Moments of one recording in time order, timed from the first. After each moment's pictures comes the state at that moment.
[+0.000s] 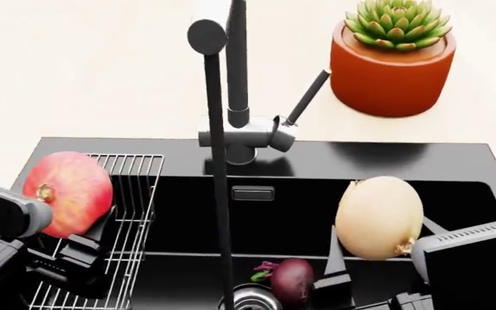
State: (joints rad) left arm -0.69 -0.80 0.60 0.50 -1.18 -0.62 -0.58; right arm 0.52 1.17 -0.60 -0.74 1.22 0.34 0.72
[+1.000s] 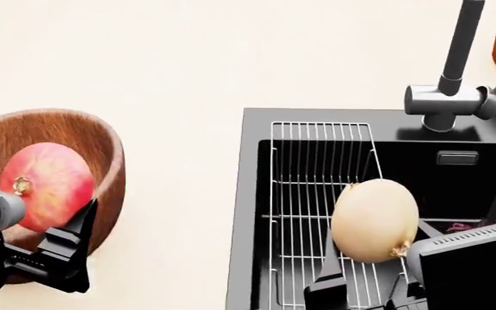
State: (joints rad) left arm -0.67 -0.85 0.55 0.53 -1.21 -0.59 -0.60; right arm 0.52 1.15 -0.60 -0.75 1.22 0.34 0.74
